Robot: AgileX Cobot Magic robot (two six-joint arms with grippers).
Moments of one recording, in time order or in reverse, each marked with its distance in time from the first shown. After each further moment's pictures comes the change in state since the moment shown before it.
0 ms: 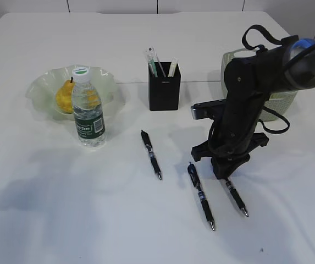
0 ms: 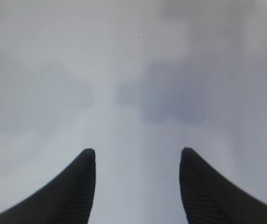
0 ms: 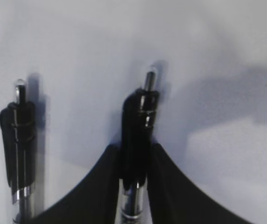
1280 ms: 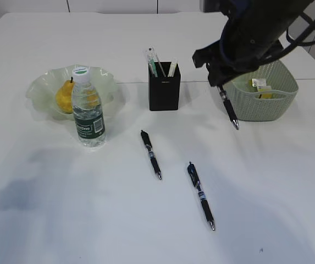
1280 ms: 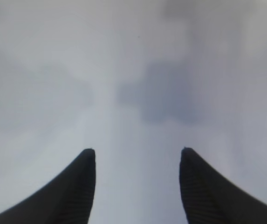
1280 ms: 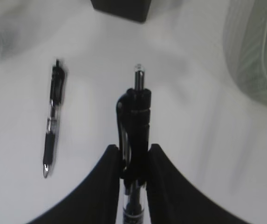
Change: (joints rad) left arm 0.000 0.000 0.000 0.000 0.000 0.000; right arm 0.000 -0.295 -0.162 0.000 -0.005 -0.050
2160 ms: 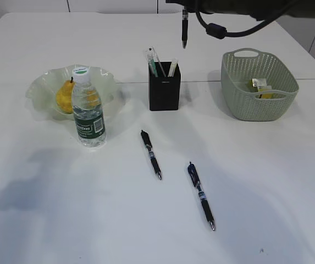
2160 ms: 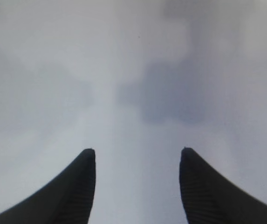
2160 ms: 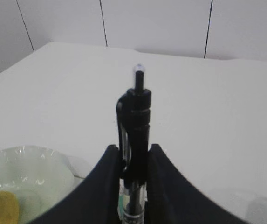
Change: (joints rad) left arm 0.000 0.000 0.000 0.000 0.000 0.000; right arm 0.000 0.118 -0.054 0.000 -0.865 -0.011
